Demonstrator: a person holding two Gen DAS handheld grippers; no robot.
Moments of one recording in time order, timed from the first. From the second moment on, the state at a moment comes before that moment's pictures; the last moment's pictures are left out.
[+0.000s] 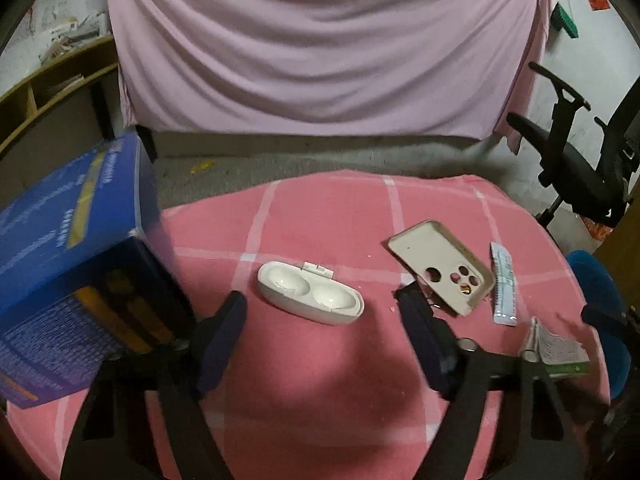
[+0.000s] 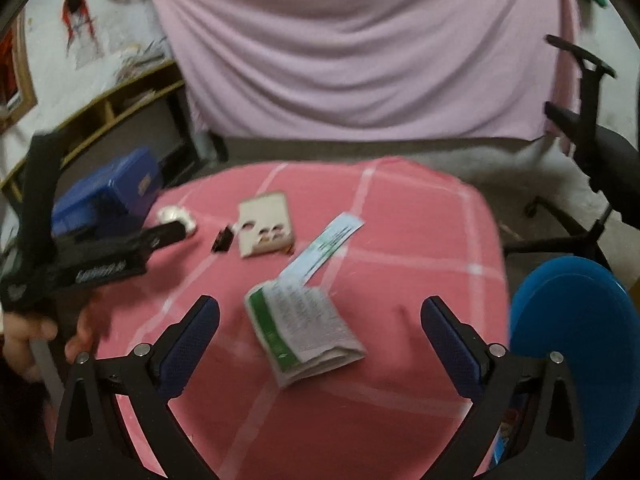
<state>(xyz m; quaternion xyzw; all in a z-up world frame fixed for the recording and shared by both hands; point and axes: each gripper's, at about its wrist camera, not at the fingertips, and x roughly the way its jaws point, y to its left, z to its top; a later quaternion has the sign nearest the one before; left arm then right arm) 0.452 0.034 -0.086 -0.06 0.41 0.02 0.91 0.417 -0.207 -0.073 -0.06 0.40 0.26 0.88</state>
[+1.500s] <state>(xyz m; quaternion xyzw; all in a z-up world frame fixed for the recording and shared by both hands) 0.342 0.001 -0.015 -0.05 0.13 -0.05 0.99 0.390 -0.239 -0.019 0.00 0.18 0.24 0.95</state>
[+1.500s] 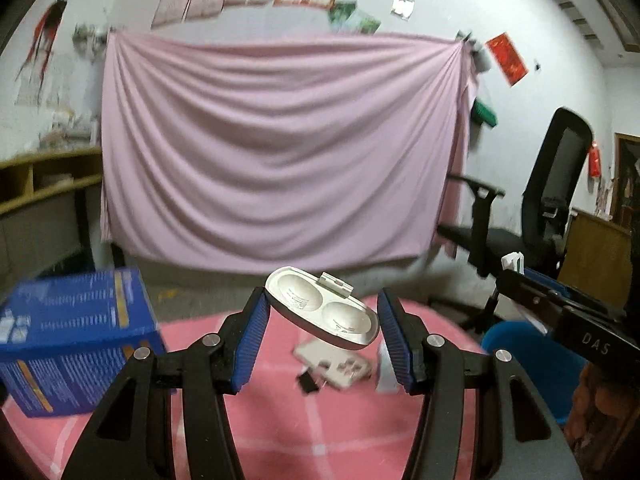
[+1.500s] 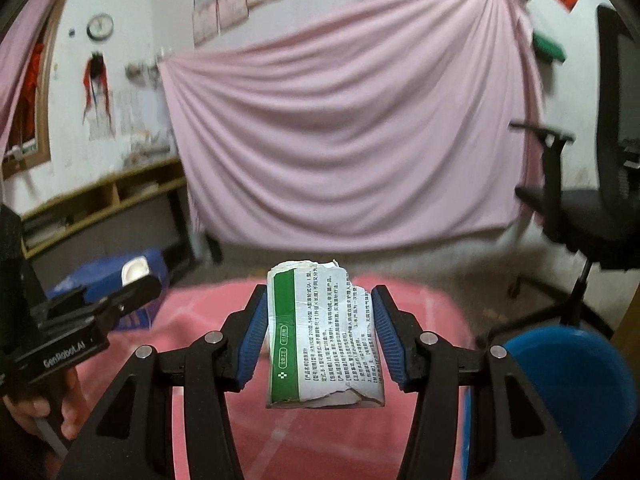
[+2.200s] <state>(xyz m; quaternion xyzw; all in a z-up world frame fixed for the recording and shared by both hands) 0.328 -0.145 0.034 0.05 0.04 -0.13 0.99 0.351 -0.349 0.021 0.07 0.04 0.14 0.99</state>
